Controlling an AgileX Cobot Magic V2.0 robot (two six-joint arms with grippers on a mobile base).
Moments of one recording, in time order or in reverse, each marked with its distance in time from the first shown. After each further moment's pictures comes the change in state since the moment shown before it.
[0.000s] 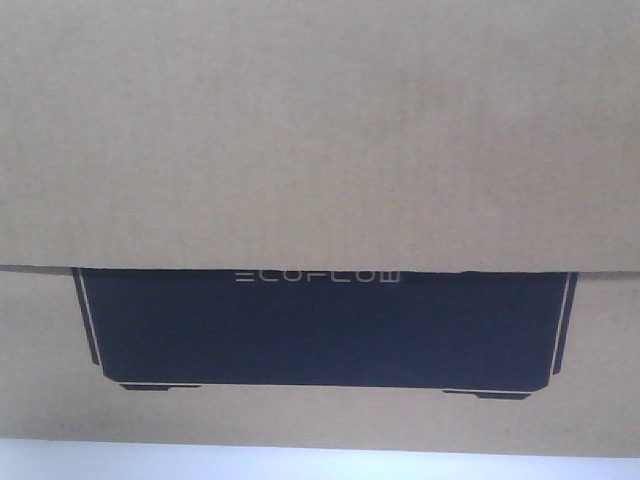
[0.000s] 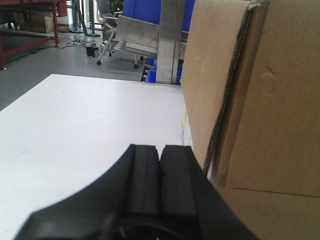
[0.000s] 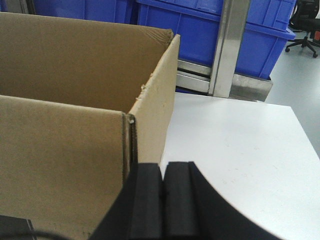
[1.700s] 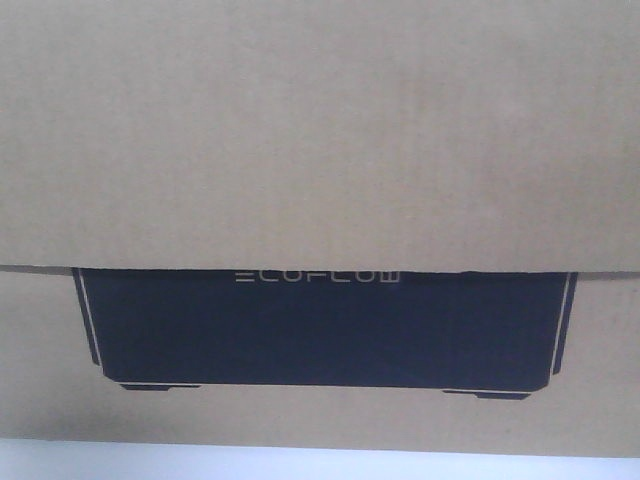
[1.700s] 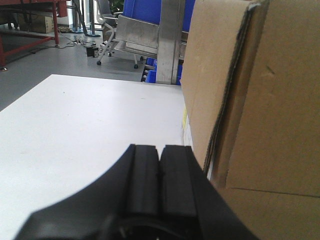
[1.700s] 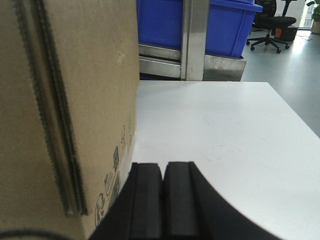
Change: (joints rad) left arm 0.002 0.000 0.001 0.000 -0.002 0.000; right arm -0.119 -0.024 0.438 0.043 -0.470 0.001
